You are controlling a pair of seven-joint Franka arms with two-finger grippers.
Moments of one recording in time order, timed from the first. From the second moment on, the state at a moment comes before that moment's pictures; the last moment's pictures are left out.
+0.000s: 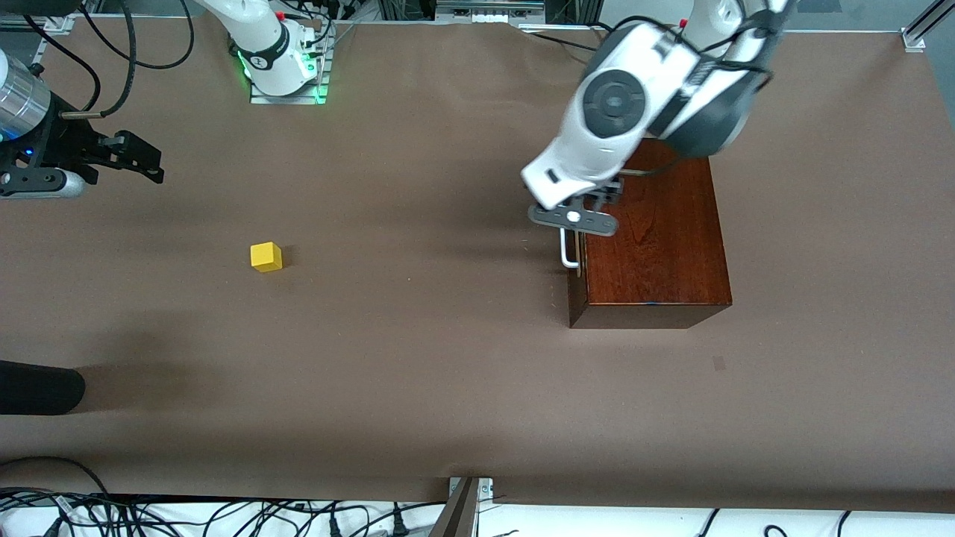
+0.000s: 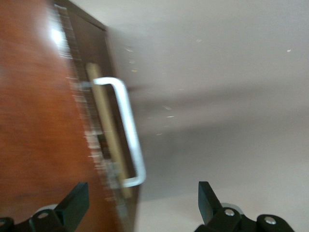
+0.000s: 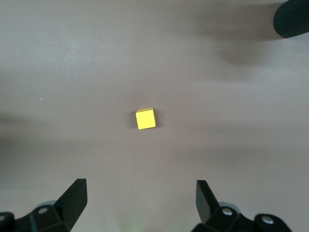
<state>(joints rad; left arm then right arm) -0.47 0.35 -0.21 -1.58 -0.05 1.76 -0.51 0.22 0.01 -0.15 -1.61 -0.02 1.56 0.04</state>
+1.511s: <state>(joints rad) -0.61 0.55 -0.20 -1.63 0.30 1.84 -0.84 0.22 0.02 -0.15 -1.61 -0.02 1.57 0.04</state>
